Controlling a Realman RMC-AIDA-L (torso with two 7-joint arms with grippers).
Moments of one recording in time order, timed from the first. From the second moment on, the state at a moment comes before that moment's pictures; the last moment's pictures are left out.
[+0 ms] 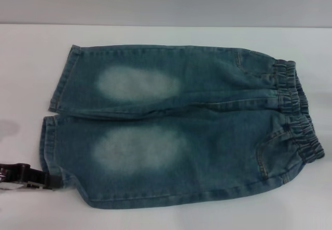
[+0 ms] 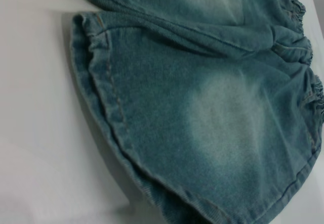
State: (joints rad) left arm -0.45 -1.84 0.82 0.57 2.21 1.69 -2.28; right arm 0.36 2.03 -0.30 -0.40 -1.38 -1.17 0.80
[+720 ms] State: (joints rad) left arm -0.46 -1.84 0.77 0.57 2.21 1.66 -2.29; right arm 0.37 1.92 -0.40 -0.64 -1.71 -1.53 1.52
